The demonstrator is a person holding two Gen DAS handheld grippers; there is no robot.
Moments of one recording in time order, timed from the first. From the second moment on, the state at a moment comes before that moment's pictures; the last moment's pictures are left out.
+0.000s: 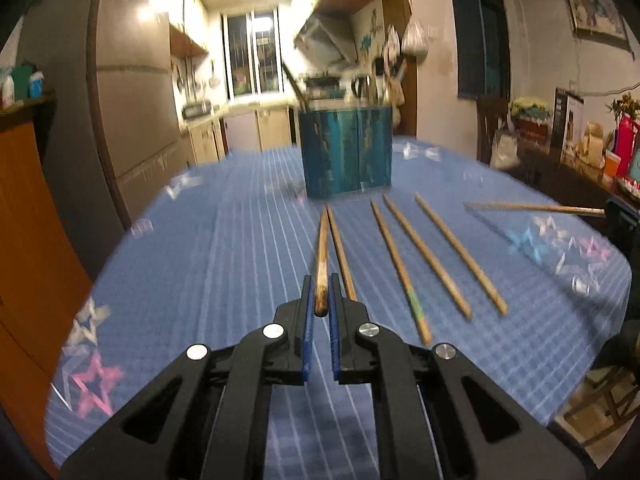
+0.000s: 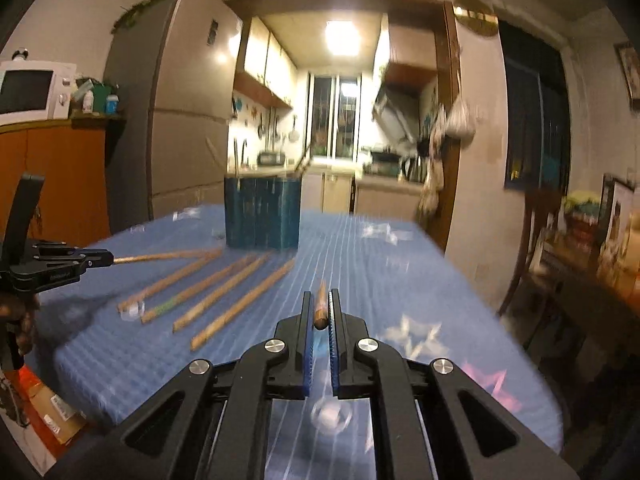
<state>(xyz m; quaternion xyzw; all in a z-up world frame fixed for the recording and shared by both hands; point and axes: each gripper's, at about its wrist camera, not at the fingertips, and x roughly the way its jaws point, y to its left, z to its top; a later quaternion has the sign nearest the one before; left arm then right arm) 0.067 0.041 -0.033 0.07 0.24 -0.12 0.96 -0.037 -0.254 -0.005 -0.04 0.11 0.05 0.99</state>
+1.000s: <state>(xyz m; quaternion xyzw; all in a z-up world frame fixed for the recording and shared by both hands) 0.152 0.014 0.179 0.05 0.09 -0.16 0.98 0.131 -0.283 0.207 0.02 0.09 0.18 0.98</state>
